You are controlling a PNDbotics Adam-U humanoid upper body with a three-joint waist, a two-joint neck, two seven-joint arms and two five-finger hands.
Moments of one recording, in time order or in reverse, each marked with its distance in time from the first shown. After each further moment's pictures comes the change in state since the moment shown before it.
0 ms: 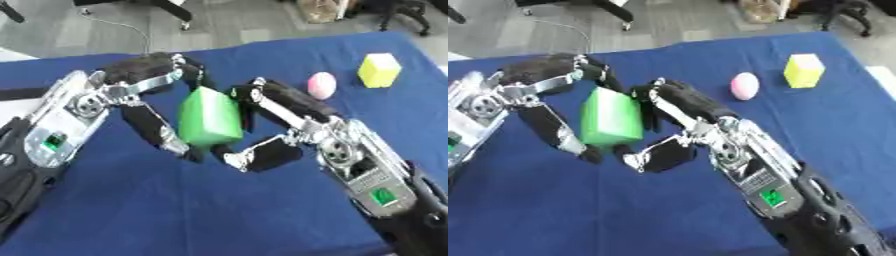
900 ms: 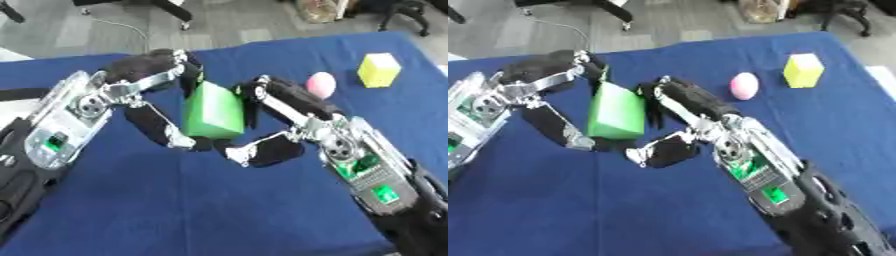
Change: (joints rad) left arm 0.000 -0.008 -0.006 -0.013 0.018 0.044 0.114; right arm -0.001 -0.010 -0.014 0.010 0.005 -0.004 0.002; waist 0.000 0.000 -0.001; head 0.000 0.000
